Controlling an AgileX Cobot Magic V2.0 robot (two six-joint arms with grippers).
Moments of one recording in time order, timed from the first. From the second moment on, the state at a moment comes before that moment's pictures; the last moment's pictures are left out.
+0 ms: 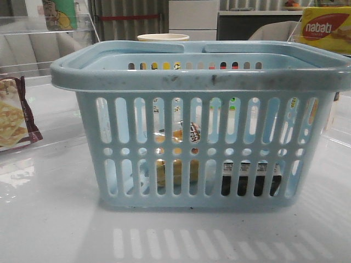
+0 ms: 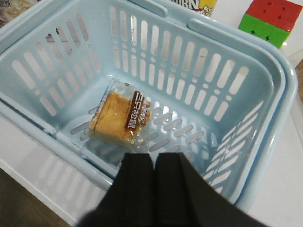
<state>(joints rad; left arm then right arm) -0.05 -0.01 0.01 0.04 0.09 0.01 0.52 0.95 -0.90 0.01 0.60 0.02</state>
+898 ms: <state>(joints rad) -0.06 -0.01 0.01 0.00 0.08 0.02 0.52 0.95 -0.90 0.01 0.60 0.02</state>
